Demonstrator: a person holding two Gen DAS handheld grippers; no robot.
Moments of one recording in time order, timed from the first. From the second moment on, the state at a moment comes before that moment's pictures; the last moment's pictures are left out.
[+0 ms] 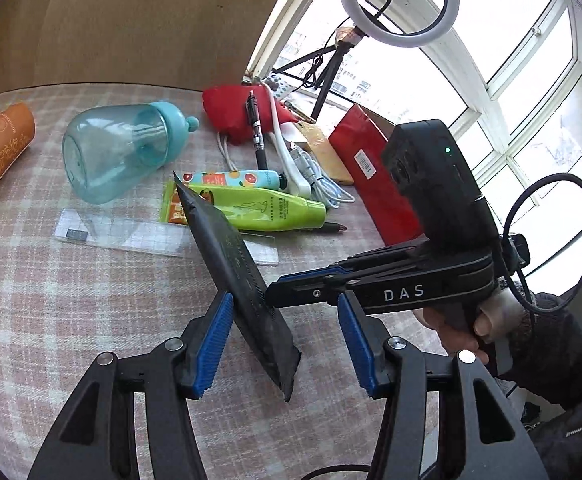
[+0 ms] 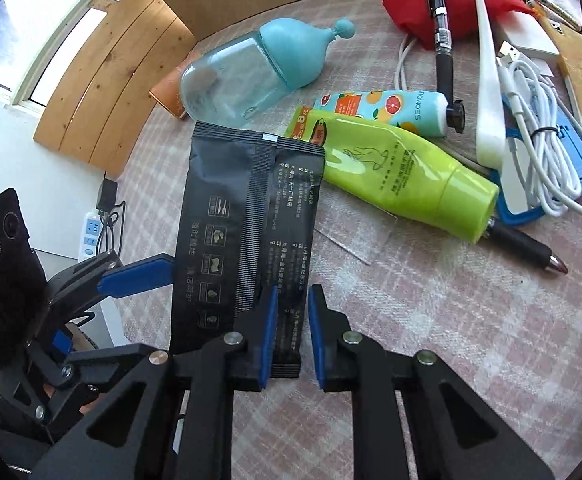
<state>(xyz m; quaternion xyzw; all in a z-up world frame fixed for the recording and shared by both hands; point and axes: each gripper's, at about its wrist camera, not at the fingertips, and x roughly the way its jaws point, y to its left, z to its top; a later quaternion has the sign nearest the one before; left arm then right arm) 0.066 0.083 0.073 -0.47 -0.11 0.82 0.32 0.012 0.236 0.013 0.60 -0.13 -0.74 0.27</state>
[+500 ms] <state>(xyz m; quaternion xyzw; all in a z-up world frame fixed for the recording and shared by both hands) 0.063 0.138 0.070 -0.47 -0.08 0.79 0.38 -0.001 0.289 0.040 0.58 -0.21 -0.74 0.27</state>
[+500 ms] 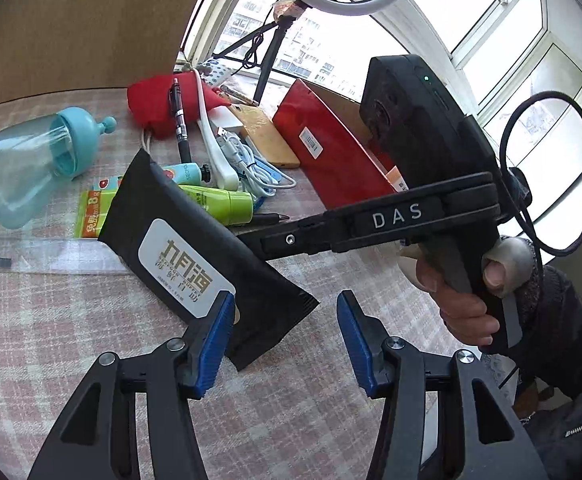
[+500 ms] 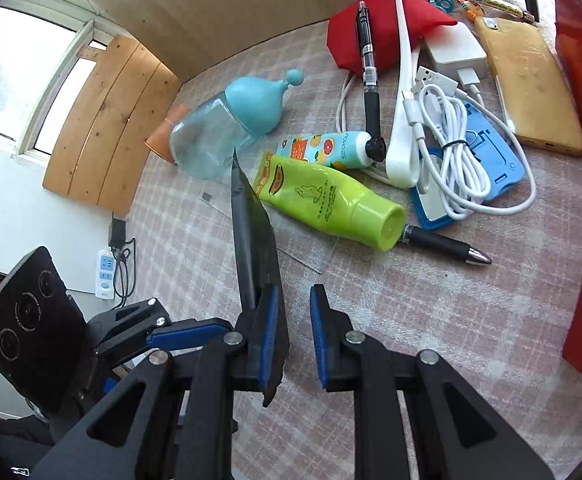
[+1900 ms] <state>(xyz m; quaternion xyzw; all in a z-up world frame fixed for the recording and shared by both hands) 0.041 0.086 0.017 -0.52 -0.12 0.79 0.29 -0.043 0.225 0.030 0.63 -0.04 -0.68 0.36</state>
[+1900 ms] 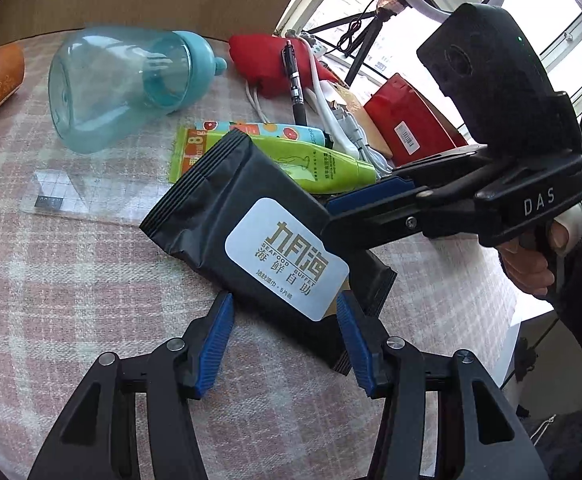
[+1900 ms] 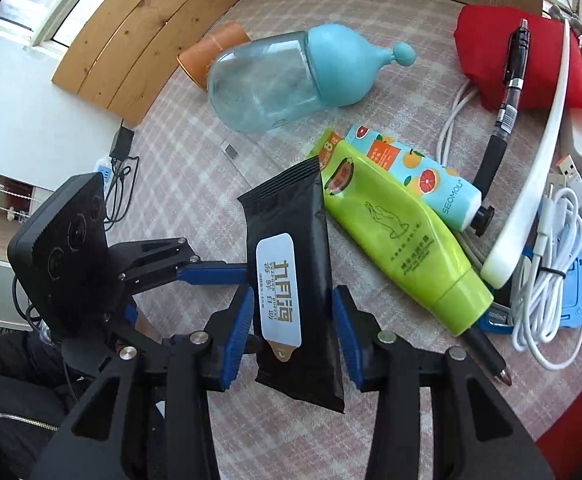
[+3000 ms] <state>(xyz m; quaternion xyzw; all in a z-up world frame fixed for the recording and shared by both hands) 0.051 0.093 0.020 -0.53 -0.04 0.80 0.28 -0.052 0.225 0.010 0.61 -0.04 -0.72 0.32</state>
